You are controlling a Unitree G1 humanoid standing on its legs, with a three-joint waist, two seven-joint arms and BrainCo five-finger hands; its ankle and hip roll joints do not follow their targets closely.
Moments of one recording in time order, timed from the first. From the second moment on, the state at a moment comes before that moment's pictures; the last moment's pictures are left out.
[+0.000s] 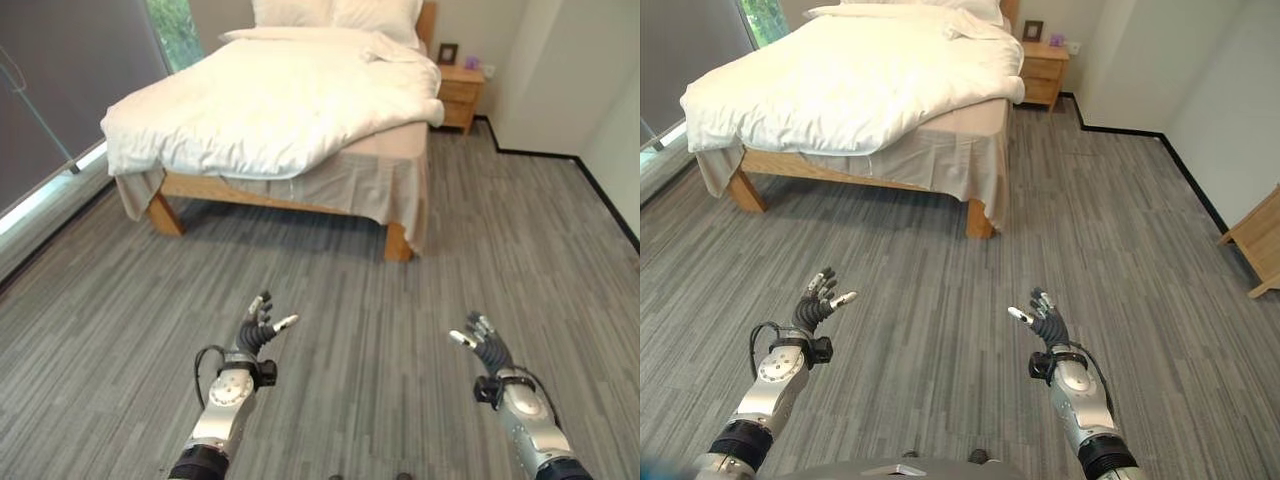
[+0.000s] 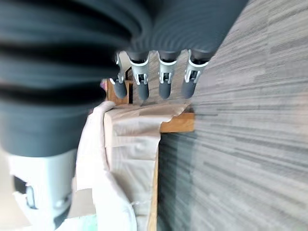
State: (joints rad) left arm -0.04 0.35 -0.15 0.43 -0.31 -0.19 0.12; right arm -0.01 -0.34 0.20 0.40 0.40 -0.15 -0.08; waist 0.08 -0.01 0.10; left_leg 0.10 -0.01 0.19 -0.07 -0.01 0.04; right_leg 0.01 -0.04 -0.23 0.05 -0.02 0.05
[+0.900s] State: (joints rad) left arm 0.03 0.32 -0.16 0.27 -0.34 -0.19 0.08; right arm 0.10 -0.35 0.21 0.21 0.28 -0.16 -0.01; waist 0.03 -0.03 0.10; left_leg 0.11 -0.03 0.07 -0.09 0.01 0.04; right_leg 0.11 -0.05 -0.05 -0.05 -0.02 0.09
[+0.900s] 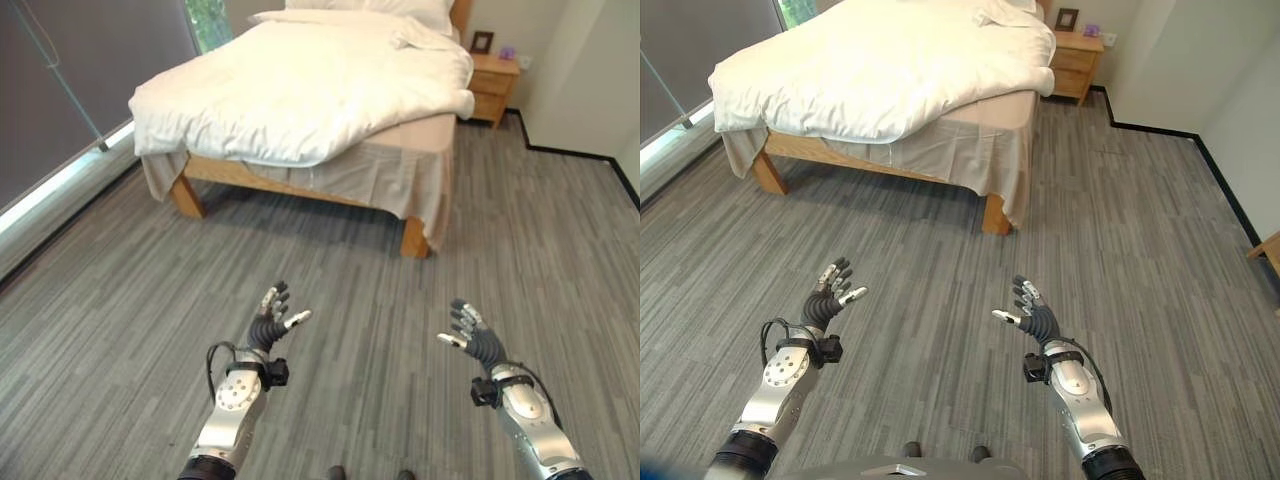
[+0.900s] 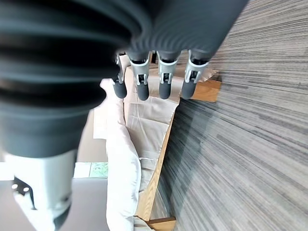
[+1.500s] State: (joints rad) left arm 0.02 0.36 -0.18 0.27 -0.32 -0.18 0.10; right arm 0.02 -0.28 0.24 0.21 0.41 -0.17 -0.04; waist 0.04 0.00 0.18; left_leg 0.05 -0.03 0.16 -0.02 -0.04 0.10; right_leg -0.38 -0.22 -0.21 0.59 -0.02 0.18
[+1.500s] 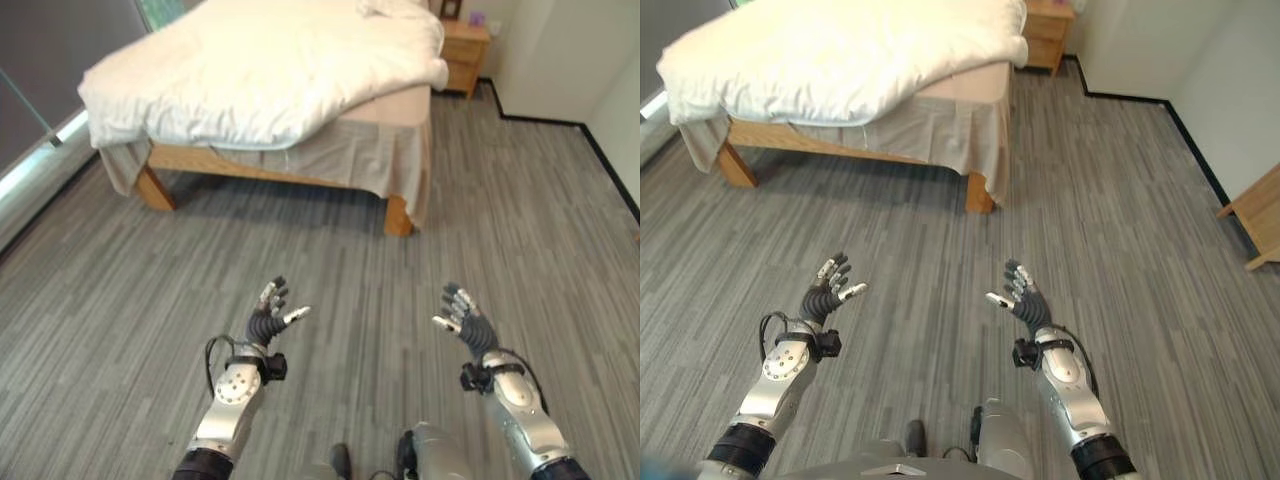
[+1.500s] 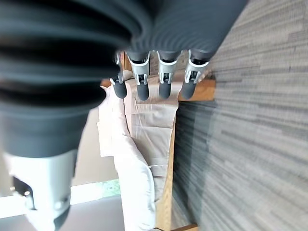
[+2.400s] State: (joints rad) left arm 0.04 0.35 -0.18 0.21 -0.31 -0.19 0.02; right arm -0.07 -0.37 0.28 0.23 0.49 -0.17 -0.01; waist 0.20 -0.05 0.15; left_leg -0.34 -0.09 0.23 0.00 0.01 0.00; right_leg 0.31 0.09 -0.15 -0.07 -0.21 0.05
